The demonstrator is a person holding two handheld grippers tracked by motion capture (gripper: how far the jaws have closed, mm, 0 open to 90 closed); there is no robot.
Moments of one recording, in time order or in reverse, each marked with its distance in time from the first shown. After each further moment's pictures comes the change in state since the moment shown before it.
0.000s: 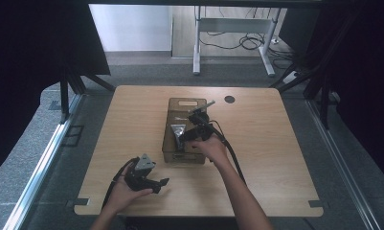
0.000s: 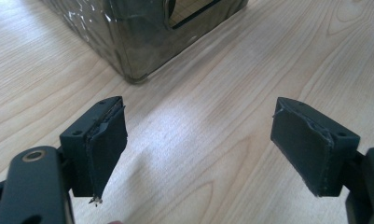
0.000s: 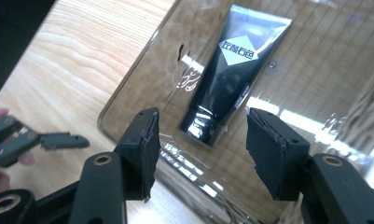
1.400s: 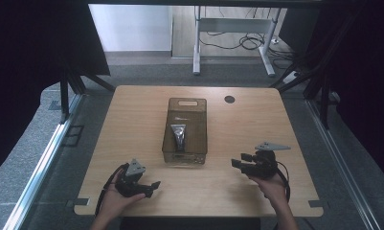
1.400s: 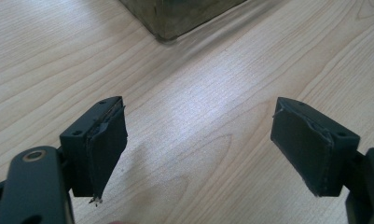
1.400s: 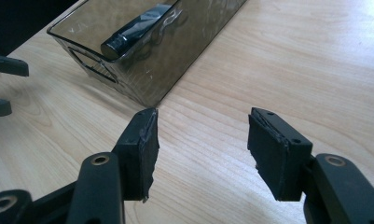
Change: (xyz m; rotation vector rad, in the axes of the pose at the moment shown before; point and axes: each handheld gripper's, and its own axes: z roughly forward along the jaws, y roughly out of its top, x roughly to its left) left arm 0.000 -0.023 -0.015 0.006 0.076 -0.092; right arm -0.112 -0.167 -0.079 -0.373 0.006 -0.060
